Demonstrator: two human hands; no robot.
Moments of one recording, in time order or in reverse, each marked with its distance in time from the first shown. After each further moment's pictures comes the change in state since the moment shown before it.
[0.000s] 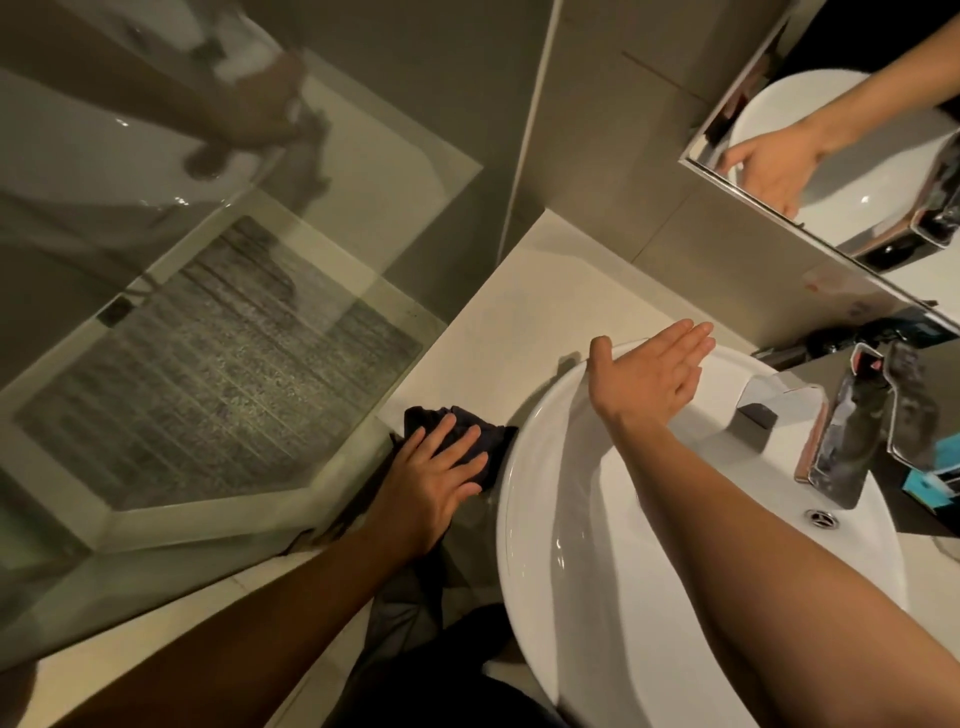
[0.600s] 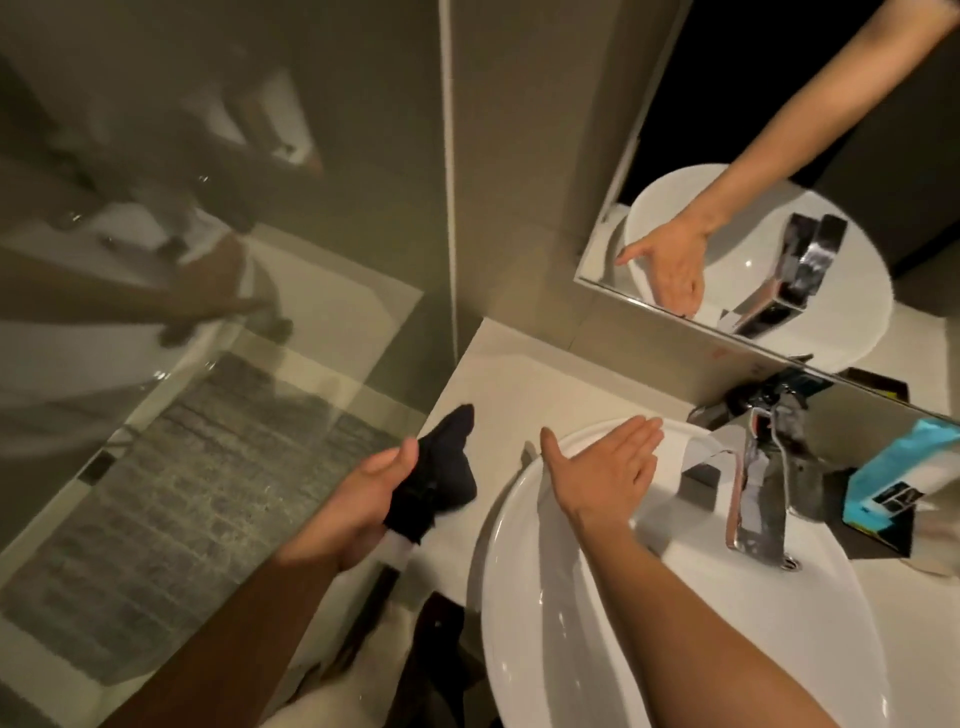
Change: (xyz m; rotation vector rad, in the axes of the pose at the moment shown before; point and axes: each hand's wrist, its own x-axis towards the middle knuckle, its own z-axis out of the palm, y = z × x) left_hand 0.119 0.015 -0.158 -1.260 -0.112 -0.826; right_hand -0.014 -0.002 -0.024 0.054 -0.099 0.108
